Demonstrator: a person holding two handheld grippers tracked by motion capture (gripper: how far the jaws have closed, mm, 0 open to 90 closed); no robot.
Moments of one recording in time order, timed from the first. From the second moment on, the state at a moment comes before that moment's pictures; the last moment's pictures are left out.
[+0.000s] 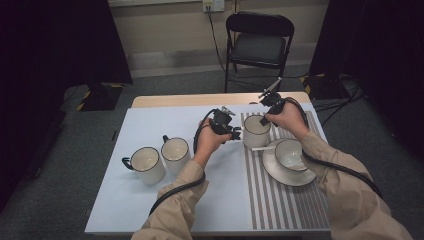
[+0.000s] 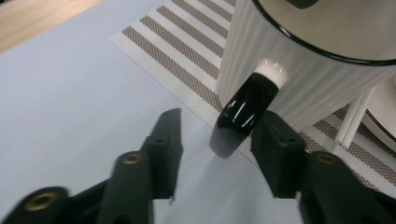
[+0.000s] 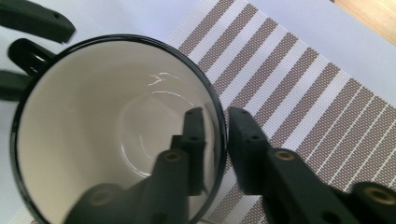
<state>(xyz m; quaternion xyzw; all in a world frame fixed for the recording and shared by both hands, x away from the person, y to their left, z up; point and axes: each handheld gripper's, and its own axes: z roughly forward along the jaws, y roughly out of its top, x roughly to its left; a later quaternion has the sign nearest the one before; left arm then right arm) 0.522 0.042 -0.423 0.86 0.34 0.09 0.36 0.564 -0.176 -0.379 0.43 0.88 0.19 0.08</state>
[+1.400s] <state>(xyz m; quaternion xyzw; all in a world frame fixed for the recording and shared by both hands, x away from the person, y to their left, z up) 0.503 0.053 -0.413 0.86 0.34 0.08 0.36 0.543 -0.168 -0.355 0.42 0.87 0.22 0.11</state>
